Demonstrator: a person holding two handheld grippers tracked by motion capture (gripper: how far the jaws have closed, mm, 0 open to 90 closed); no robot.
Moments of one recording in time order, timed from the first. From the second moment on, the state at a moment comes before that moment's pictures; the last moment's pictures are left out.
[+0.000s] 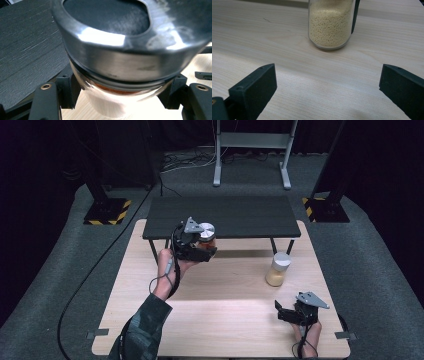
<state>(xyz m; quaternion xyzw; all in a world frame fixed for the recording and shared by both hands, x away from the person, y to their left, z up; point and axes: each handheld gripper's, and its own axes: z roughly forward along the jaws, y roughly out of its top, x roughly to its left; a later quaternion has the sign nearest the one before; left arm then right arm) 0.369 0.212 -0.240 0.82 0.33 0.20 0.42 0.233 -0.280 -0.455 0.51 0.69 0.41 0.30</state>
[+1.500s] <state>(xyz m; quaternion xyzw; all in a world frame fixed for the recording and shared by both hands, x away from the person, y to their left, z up) 0.392 0.195 -0.203 0.82 0.33 0.21 0.42 0.232 -0.282 -0.456 0.51 0.69 0.42 0.30</state>
